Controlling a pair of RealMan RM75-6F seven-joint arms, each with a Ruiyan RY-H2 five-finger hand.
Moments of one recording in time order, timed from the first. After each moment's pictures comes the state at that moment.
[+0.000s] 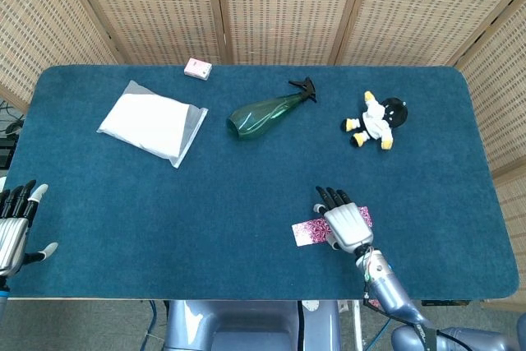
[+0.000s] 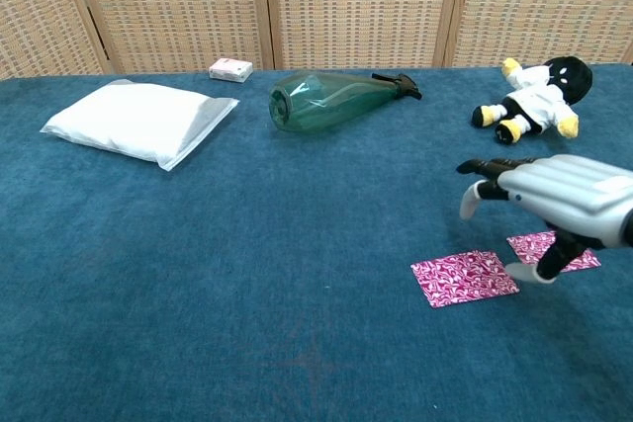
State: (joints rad) left arm -0.11 -1.10 -0.04 -1.69 1.37 1.41 0.21; right arm 0.56 -1.52 0.04 -1.59 -1.17 1.08 -0.58
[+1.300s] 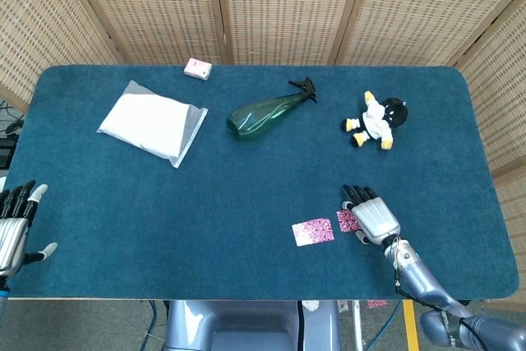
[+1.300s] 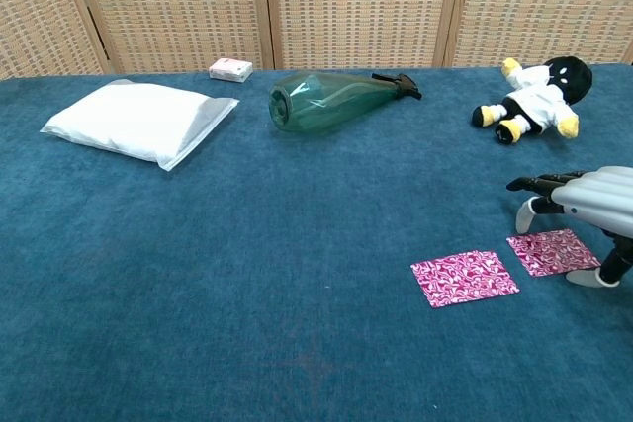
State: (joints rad) left arm -0.11 -1.10 -0.04 -1.69 1.37 1.41 0.23; right arm 0.56 -1.47 -0.01 -1.33 -1.30 0.93 -0.35
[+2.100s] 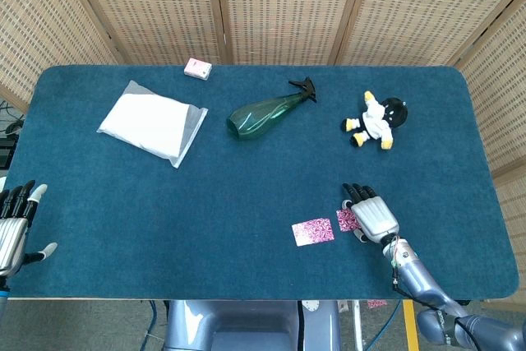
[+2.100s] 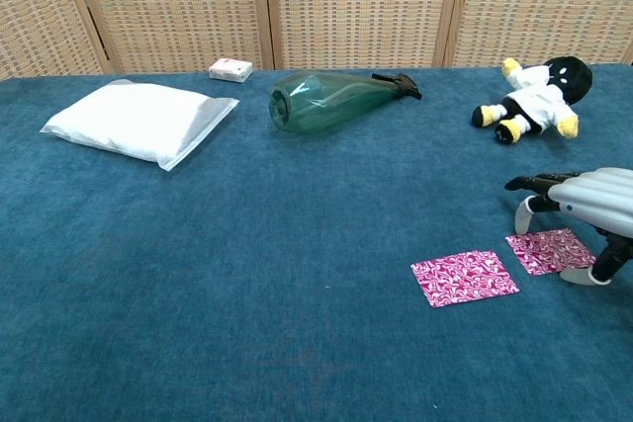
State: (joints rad) left arm -0.10 -1.10 -0.04 -1.69 1.37 1.41 0.23; right arm 0.55 -1.51 0.02 -1.29 -1.31 0.94 -0.27
